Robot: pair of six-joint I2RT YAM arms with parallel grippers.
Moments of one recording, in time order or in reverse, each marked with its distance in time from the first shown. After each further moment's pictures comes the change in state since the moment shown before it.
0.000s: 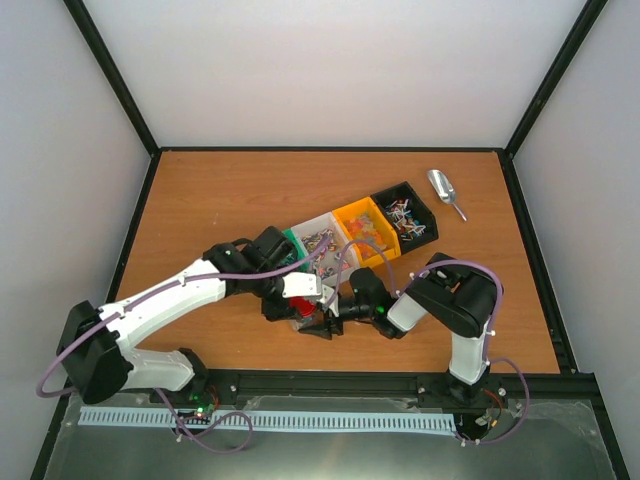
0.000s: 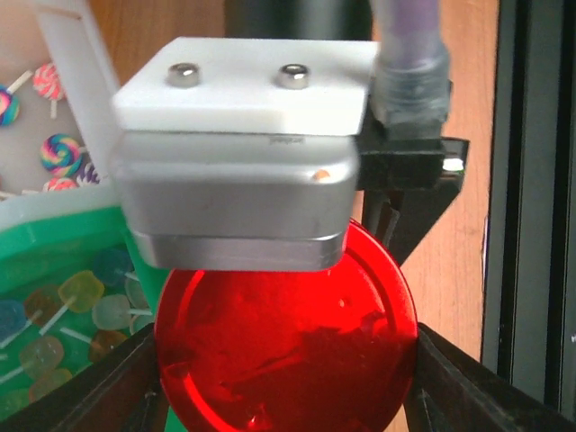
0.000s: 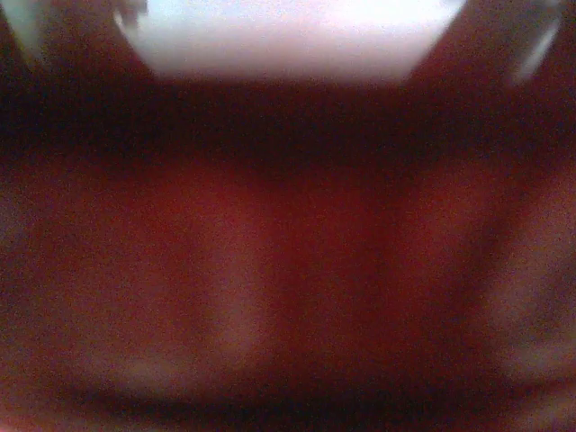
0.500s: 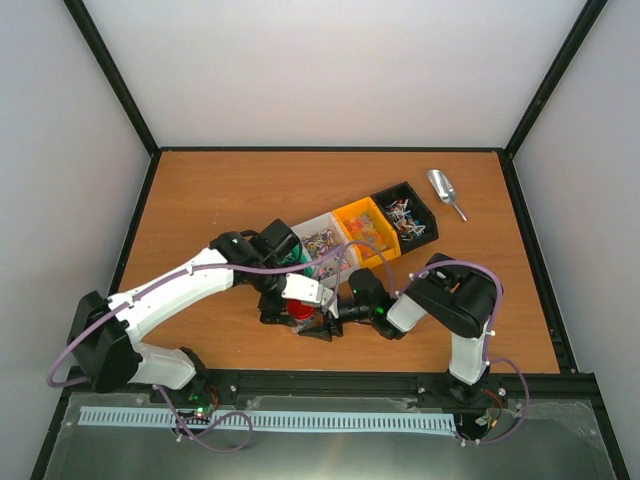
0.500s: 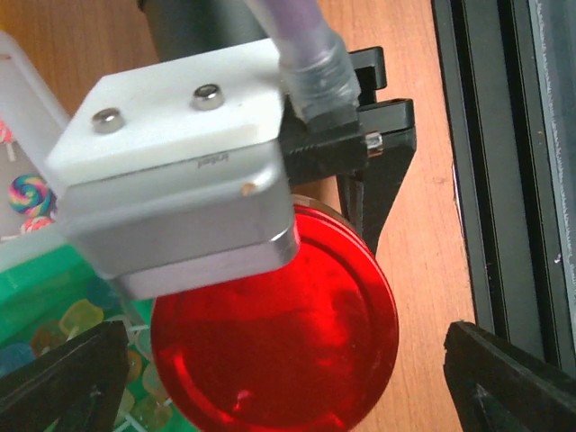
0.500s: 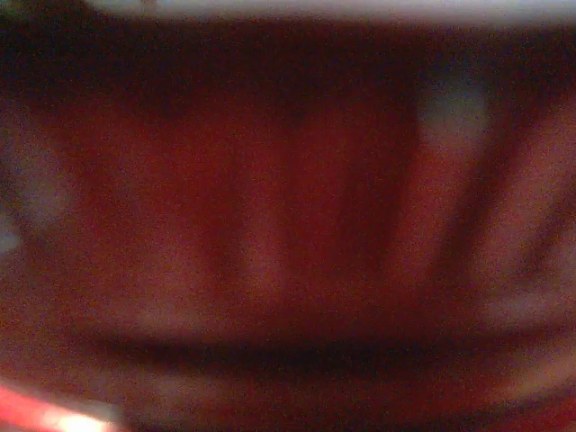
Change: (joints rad) left arm 0.016 0.092 0.122 -0.166 0.035 0.328; right arm 0.005 0.000 0.000 -0.008 -0.027 -0.009
